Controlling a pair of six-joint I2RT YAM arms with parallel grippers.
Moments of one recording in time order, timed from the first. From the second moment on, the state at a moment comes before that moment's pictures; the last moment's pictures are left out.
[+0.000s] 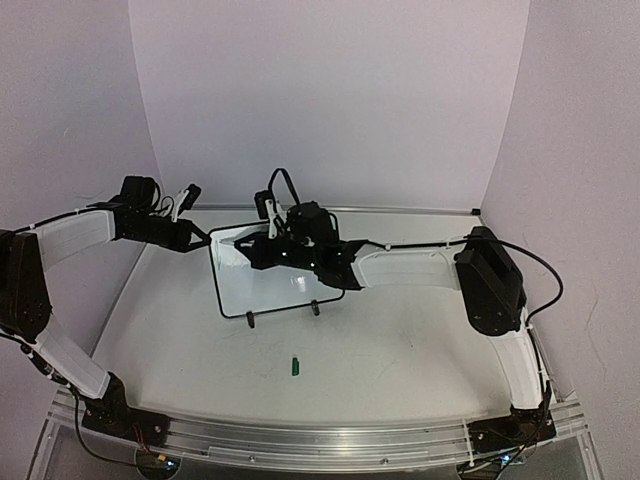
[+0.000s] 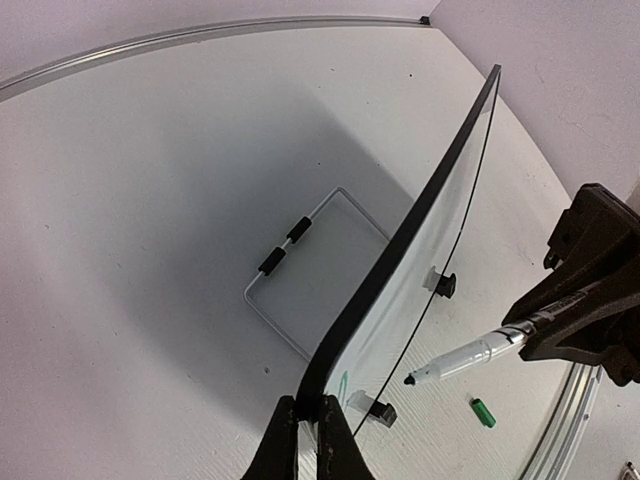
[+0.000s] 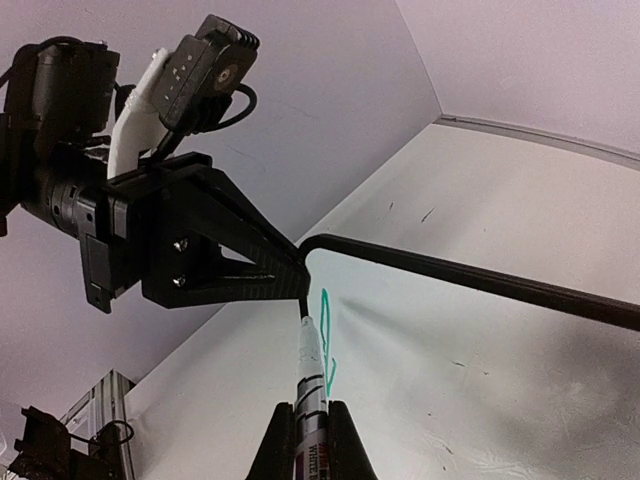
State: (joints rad) left arm -0.13 1.50 1.09 -0.39 0.68 0.11; right arm 0.98 2.26 1.76 0.30 -0.16 0.46
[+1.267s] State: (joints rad) left arm -0.13 1.50 1.09 -0.39 0.68 0.11; right arm 0.98 2.33 1.90 0.20 -0.12 0.46
